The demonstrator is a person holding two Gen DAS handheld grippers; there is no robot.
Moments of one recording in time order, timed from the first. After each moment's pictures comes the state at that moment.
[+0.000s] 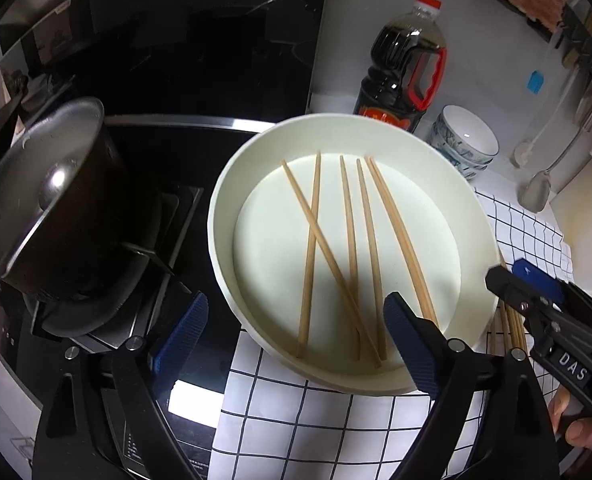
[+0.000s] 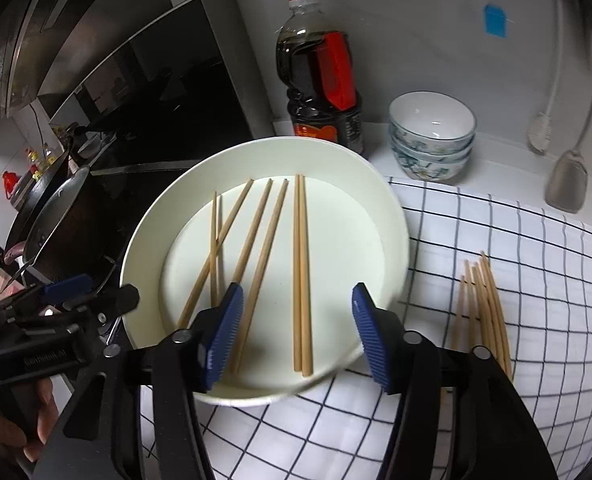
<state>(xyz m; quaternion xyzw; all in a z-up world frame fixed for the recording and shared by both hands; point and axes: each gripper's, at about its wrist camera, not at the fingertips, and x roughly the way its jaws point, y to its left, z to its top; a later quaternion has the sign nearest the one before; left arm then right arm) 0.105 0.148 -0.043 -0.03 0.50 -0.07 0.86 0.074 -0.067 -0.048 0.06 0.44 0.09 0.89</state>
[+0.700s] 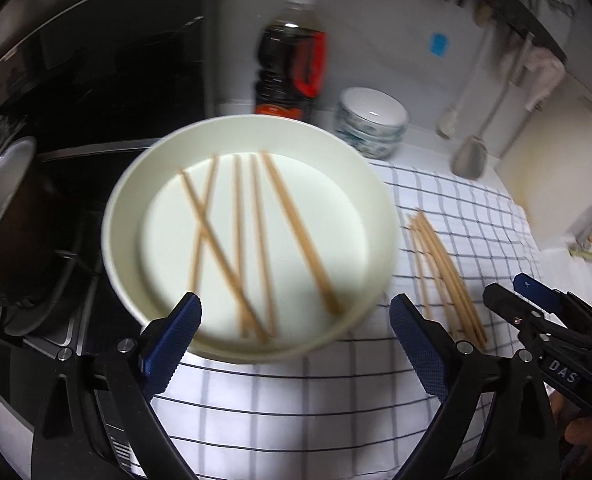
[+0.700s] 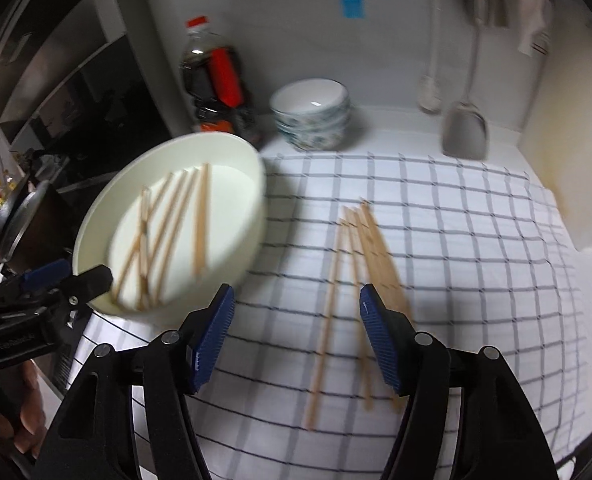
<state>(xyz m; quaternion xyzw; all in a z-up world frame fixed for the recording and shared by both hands) 0.056 0.062 -0.037 0.00 0.47 -0.16 0.87 -0.010 -0.156 -0.051 0.08 0.44 -0.01 0.89</state>
